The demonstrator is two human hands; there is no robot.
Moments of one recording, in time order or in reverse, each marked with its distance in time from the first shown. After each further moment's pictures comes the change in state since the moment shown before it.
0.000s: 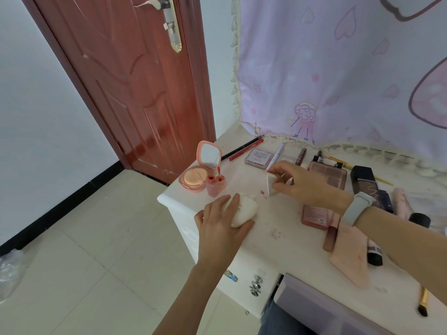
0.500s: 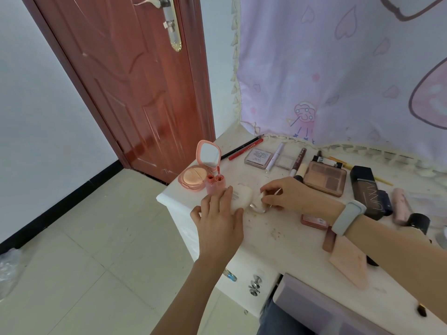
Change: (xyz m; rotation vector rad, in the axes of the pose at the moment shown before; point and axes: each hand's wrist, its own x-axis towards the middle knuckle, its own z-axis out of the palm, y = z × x) left_hand 0.010 0.007 0.000 0.166 0.034 -0.074; right_hand 0.000 -0.004 0.021 0.049 -0.106 0.119
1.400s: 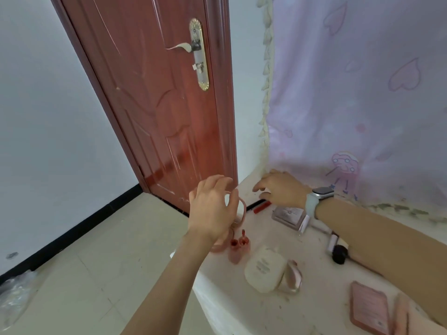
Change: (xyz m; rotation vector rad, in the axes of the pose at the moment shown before) left_hand 0.156 -0.034 -0.036 -0.070 -0.133 -0.080; right_hand 0.169 -0.040 -0.038 -0.775 0.059 -0.343
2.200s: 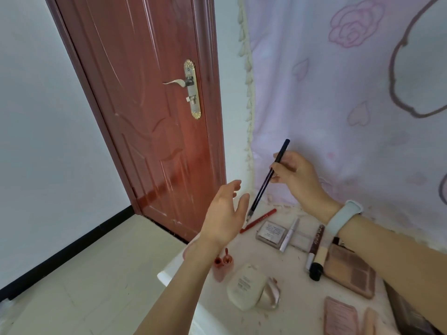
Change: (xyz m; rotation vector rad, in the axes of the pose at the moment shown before) left_hand 0.010 0.056 -0.008 -0.436 -0.064 0.043; right_hand -0.052 -0.003 -0.079 1.328 0.730 0.190
